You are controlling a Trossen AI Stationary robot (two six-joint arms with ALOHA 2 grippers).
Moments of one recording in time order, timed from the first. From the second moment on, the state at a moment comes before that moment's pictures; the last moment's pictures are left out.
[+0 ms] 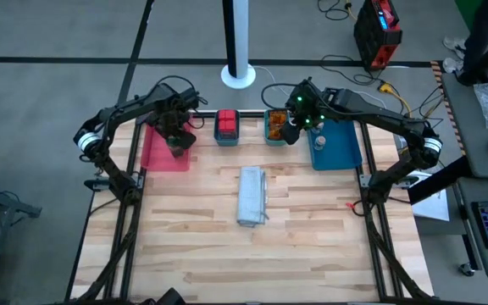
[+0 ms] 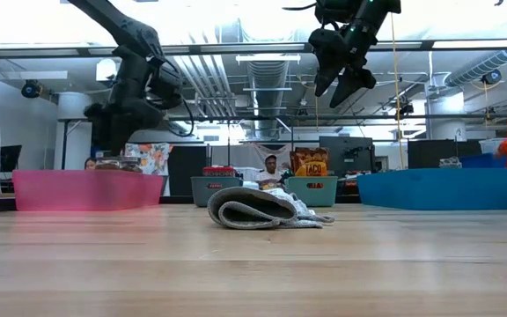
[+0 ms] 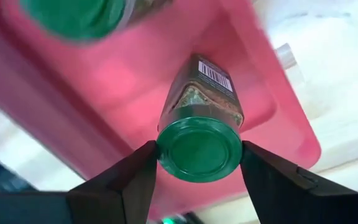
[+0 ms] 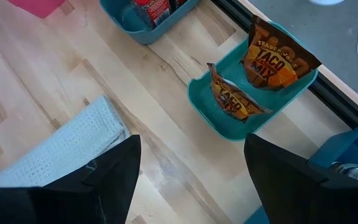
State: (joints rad) left arm 0.81 1.66 1.29 -1.36 -0.08 -0.17; right arm -0.52 1.52 1.45 -0.93 -0.06 0.23
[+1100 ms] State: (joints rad) left arm 0.85 1.66 1.35 -1.36 -0.08 -0.65; right arm -0.52 1.52 1.45 -0.92 -0.06 0.22
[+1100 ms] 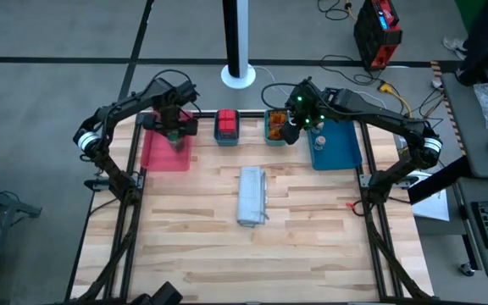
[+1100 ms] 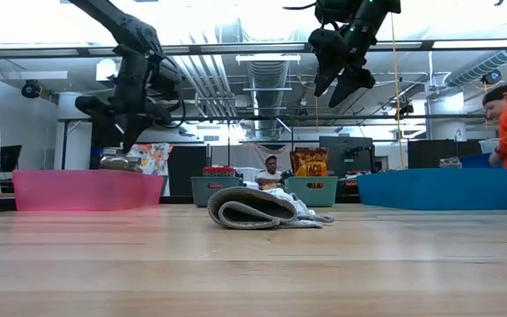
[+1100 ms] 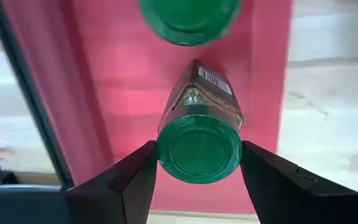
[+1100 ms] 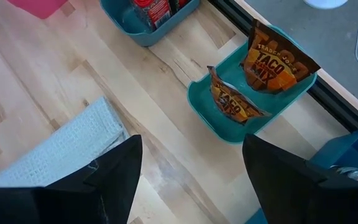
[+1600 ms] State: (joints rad) left arm 0.85 1.66 1.39 -1.41 -0.07 -0.62; right arm -0.52 1.52 1.45 -0.91 -0.06 0.22
